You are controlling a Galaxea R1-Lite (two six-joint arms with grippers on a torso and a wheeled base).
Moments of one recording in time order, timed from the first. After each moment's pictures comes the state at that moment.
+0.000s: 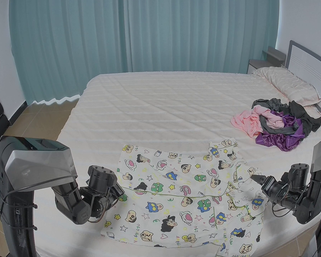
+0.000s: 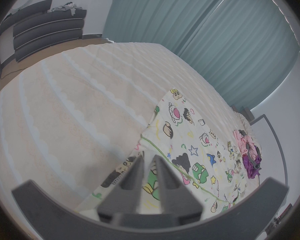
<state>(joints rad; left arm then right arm) -0.43 2.30 -0.61 -0.96 0.29 -0.95 0.07 2.17 -0.09 -1.55 0.10 0.82</state>
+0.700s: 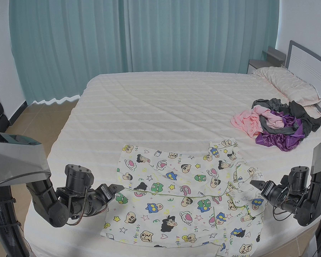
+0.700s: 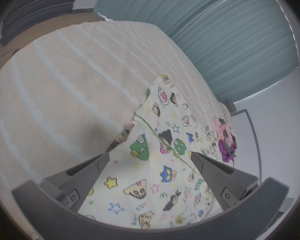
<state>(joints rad) -0.34 2.14 -0.41 -1.01 -0.06 -0.95 0.08 2.17 -0.05 -1.55 0.10 0.74</state>
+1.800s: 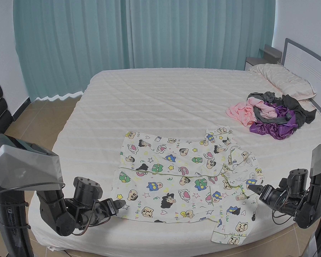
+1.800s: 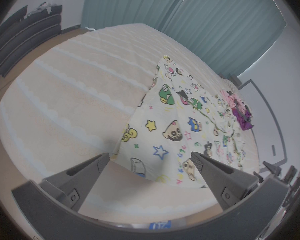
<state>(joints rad) -0.41 2.22 -0.35 -1.07 0.07 -0.75 0.11 2.17 -0.02 -1.55 0.10 0.71</state>
